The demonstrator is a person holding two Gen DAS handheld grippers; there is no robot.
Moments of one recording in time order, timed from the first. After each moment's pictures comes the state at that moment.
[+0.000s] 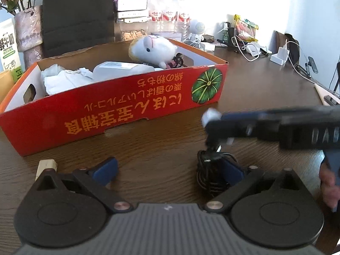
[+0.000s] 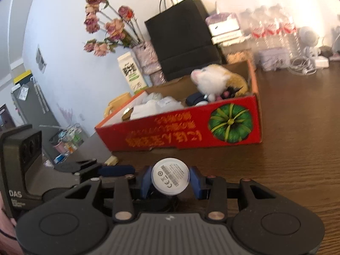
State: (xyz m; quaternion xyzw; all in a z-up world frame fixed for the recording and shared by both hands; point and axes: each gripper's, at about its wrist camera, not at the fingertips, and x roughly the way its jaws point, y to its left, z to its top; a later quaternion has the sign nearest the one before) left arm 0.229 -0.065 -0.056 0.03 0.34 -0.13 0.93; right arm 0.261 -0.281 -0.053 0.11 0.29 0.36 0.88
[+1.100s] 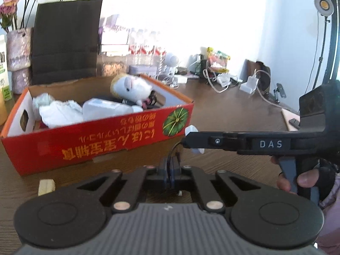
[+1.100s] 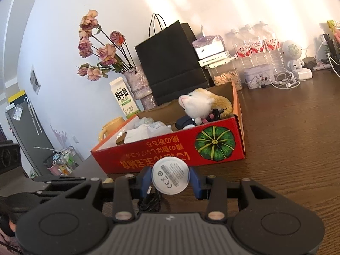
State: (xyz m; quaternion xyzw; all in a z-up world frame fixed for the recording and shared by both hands) left arm 0.192 -0.048 -0.014 -0.01 0.26 -0.21 0.94; right arm 0.248 -0.298 -0.045 0.14 0.25 0.33 0.90
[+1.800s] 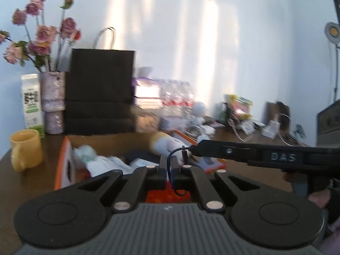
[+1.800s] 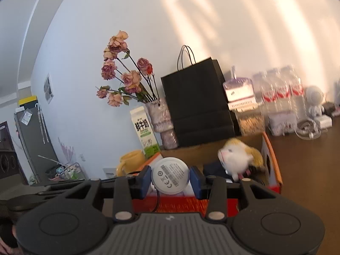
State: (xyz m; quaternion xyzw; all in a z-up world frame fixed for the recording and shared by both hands) left arm 0.193 0.001 0.037 -0.03 0.14 -0.13 0.98; right arm 0.247 -0.241 0.022 0.12 0.15 0.34 0.92
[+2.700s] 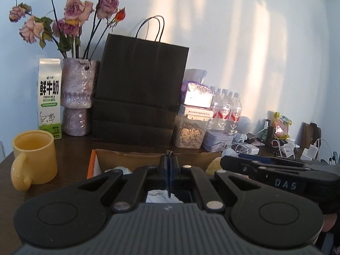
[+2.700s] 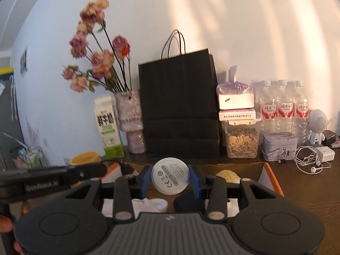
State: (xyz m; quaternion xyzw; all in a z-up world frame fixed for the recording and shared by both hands) left arm 0.317 0.068 0.026 -0.08 0.15 -0.07 0.98; right arm 0.368 -0.162 0.016 0.03 0.16 0.27 0.95
